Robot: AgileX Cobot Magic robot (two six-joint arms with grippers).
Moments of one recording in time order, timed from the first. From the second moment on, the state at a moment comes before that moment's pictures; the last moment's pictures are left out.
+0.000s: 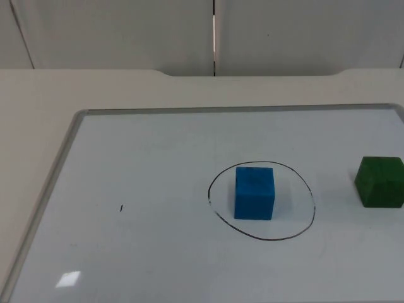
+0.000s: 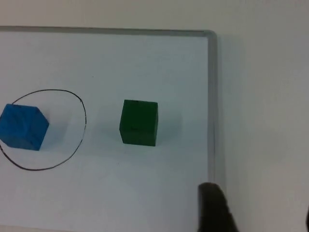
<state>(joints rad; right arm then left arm) 0.06 0.53 -0.70 0.01 0.93 0.01 -0.47 0.00 -0.50 0.00 1.07 -0.03</state>
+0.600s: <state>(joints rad) 0.06 1.20 -0.81 0.01 0.67 0.01 -0.47 0.00 -0.50 0.00 1.07 -0.03</state>
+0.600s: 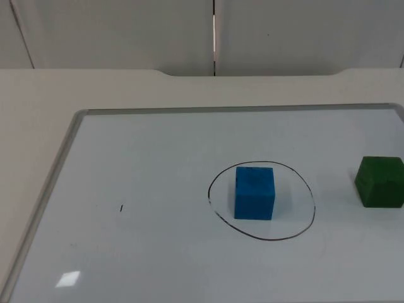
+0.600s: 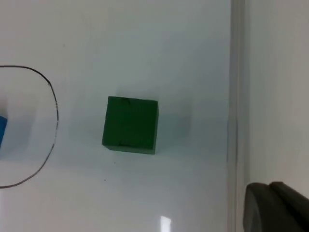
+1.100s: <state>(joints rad) 0.06 1.62 -0.90 0.01 0.55 0.01 -0.47 0.00 -0.50 0.00 1.07 -0.03</state>
